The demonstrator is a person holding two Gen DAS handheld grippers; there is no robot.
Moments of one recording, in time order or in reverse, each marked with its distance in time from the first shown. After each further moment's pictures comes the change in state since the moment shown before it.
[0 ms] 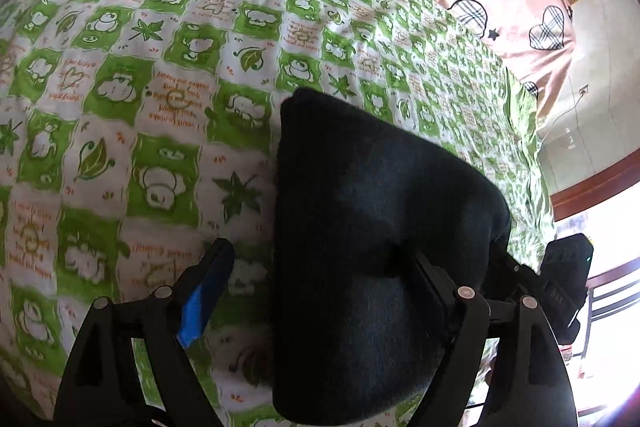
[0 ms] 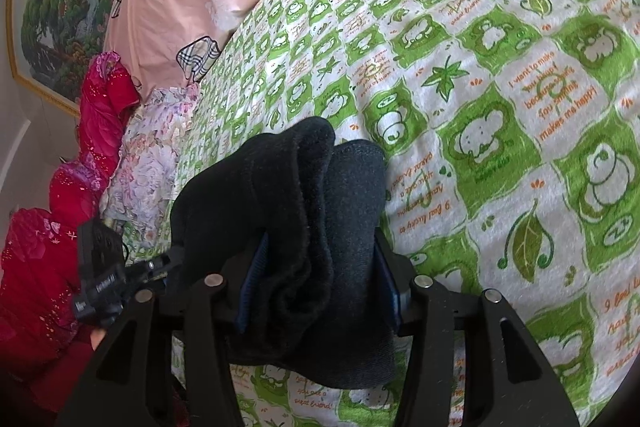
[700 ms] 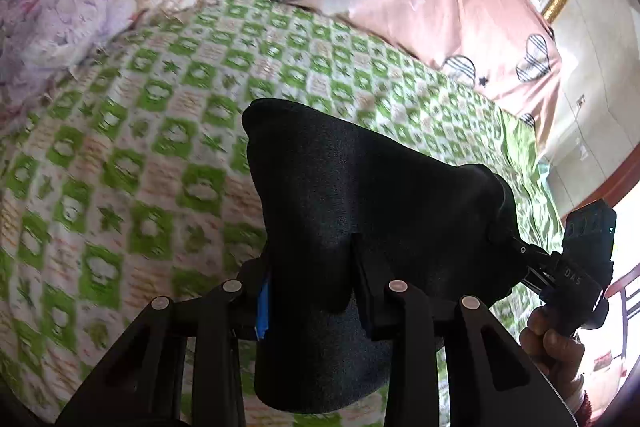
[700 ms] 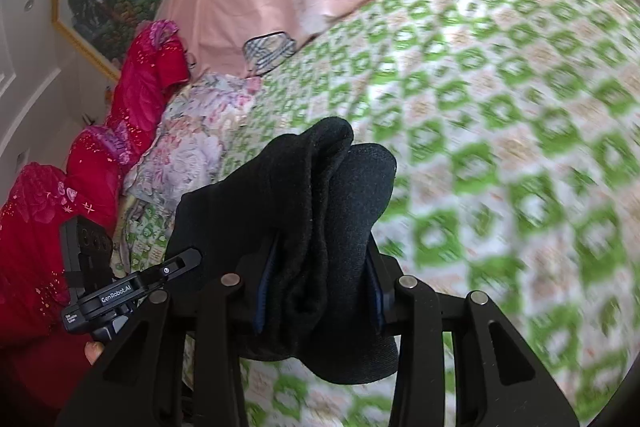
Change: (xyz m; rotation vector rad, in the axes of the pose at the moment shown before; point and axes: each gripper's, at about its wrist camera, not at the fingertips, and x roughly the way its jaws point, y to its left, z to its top) left arm -0.093 0.012 0.008 0.058 -0.236 0.077; right arm 0.034 0.107 0.031 -0.234 -0.029 0.062
